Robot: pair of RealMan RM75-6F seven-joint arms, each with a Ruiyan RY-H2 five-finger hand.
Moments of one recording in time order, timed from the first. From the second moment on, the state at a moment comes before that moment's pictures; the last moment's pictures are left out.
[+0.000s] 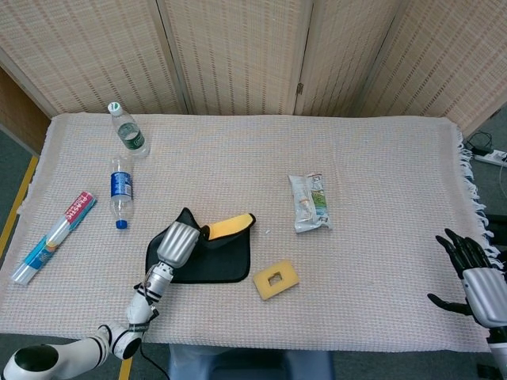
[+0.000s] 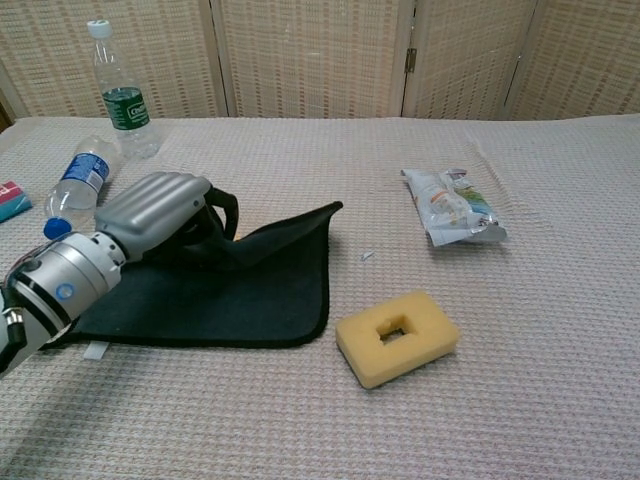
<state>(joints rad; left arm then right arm) -0.67 -1.90 -0.07 -0.93 1.46 1.24 0.08 0.05 -1.06 -0.01 -1.50 -1.62 1.50 0.28</state>
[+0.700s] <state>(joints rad) -0.54 -1.87 0.02 -1.01 1.54 1.31 0.17 0.04 -1.06 -0.04 -1.51 -1.67 1.52 0.28</state>
